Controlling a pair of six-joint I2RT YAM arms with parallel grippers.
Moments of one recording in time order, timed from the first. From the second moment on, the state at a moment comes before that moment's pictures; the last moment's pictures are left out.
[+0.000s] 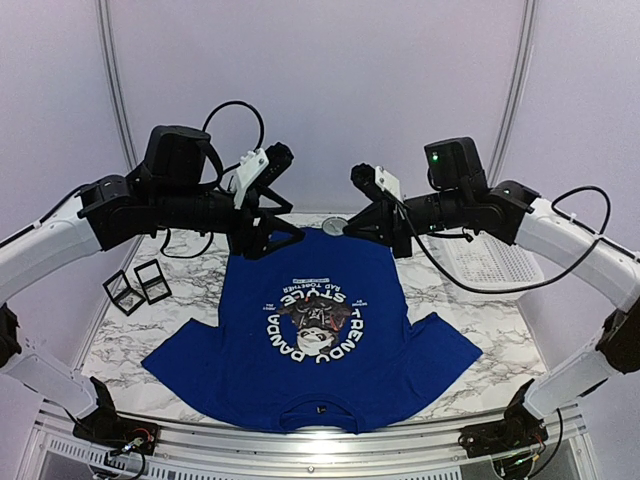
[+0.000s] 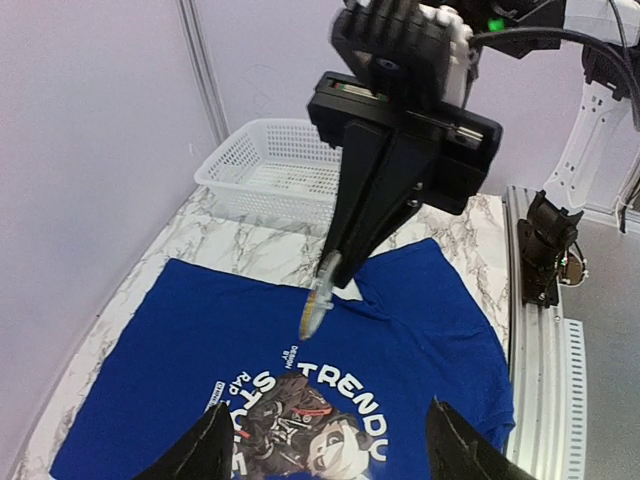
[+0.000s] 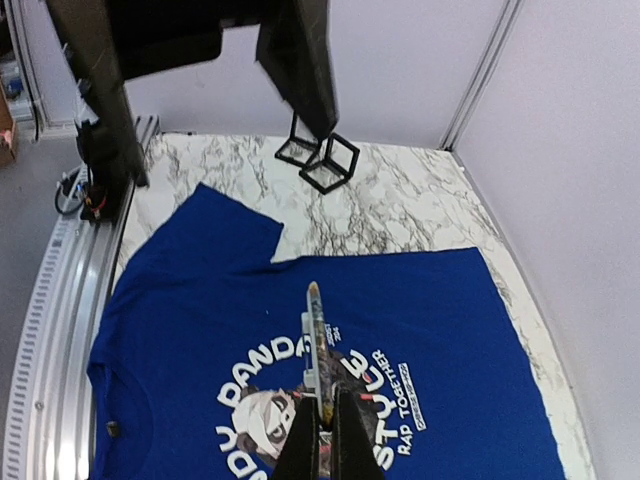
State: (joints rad) left arm -0.90 1.39 1.46 -0.47 0.28 0.21; right arm 0.71 1.41 1.39 -0.46 -0.62 -0.46
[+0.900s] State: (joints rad) left arm -1.00 1.48 1.49 -0.37 0.23 0.36; right arm 0.80 1.31 1.45 -0.62 -0.50 -0.66
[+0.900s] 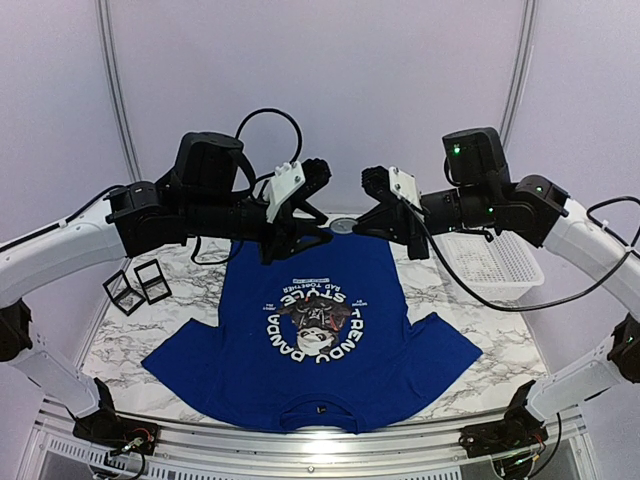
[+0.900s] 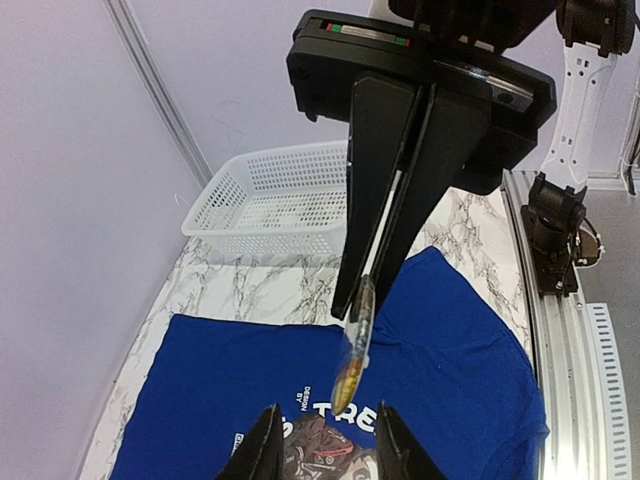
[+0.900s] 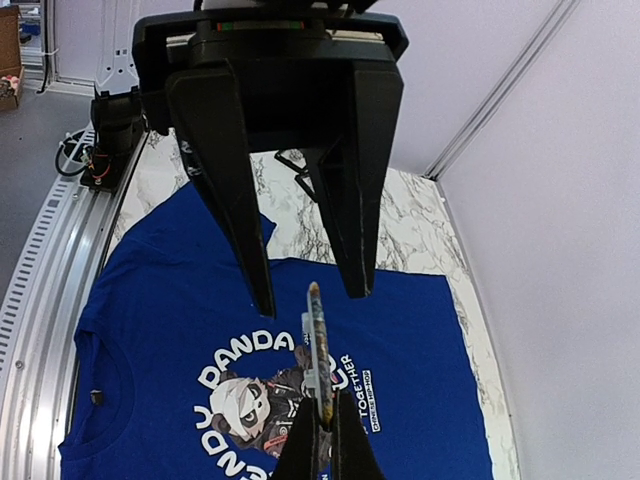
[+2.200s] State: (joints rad) left arm -1.01 1.45 1.22 0.45 0.35 -0.16; right arm 0.65 1.20 0.92 0.61 -0.78 0.16
